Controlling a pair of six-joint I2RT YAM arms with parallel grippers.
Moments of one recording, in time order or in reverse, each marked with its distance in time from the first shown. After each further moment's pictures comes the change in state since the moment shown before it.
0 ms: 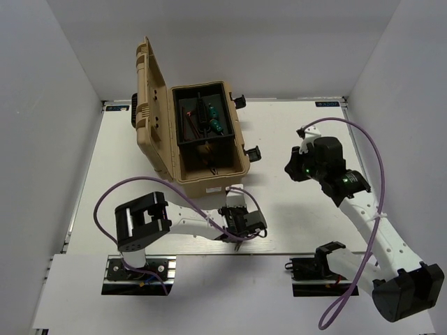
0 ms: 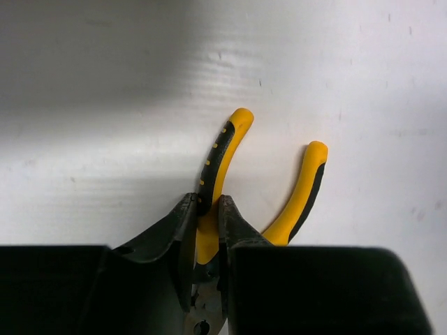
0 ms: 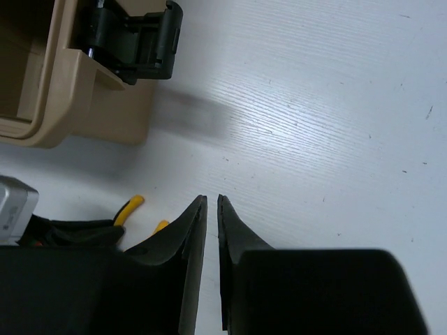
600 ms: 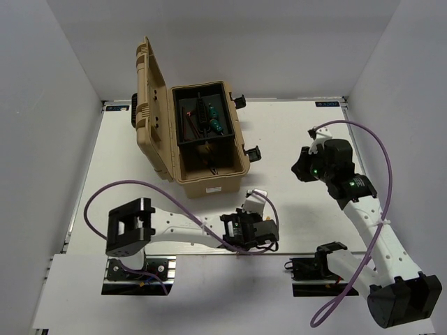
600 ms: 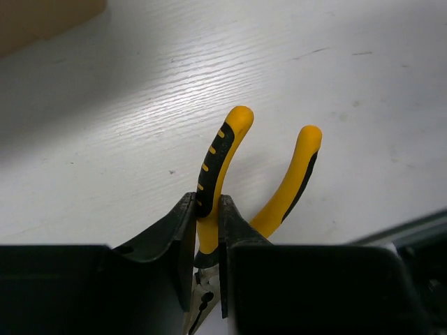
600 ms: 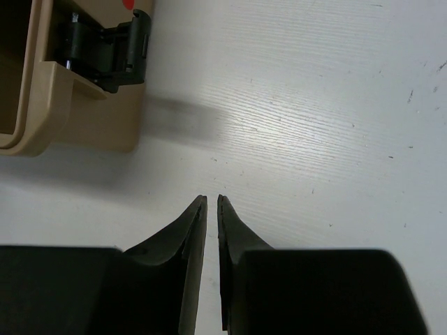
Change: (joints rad) left arm -0.140 -0.062 0.159 -0.178 -0.058 0.265; right arm -0.102 -0.054 -0.032 0.002 -0.050 0.026
